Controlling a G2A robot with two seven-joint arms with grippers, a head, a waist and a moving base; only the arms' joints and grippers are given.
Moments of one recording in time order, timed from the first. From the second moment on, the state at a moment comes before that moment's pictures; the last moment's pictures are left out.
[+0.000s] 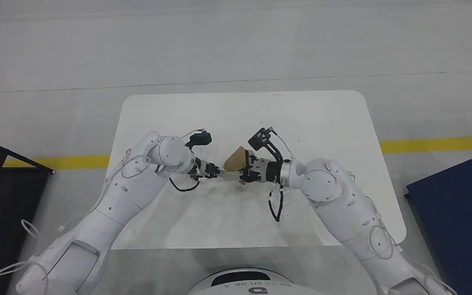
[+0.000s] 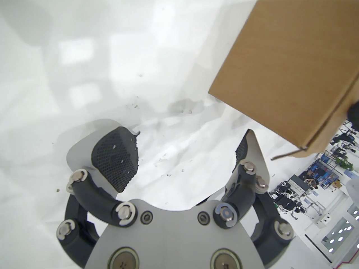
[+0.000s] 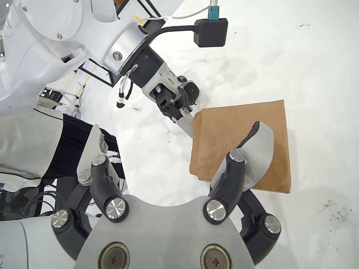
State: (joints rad) left arm 0.95 -1.13 -0.85 -1.36 0.41 0.17 -1.27; right arm -1.29 -1.20 1.06 -1.65 -0.46 -0.40 0.76
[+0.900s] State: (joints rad) left arm 1.01 -1.10 -0.94 -1.45 0.26 0.04 -1.31; right arm -1.31 -1.19 1.03 -1.66 -0.47 -0.35 0.71
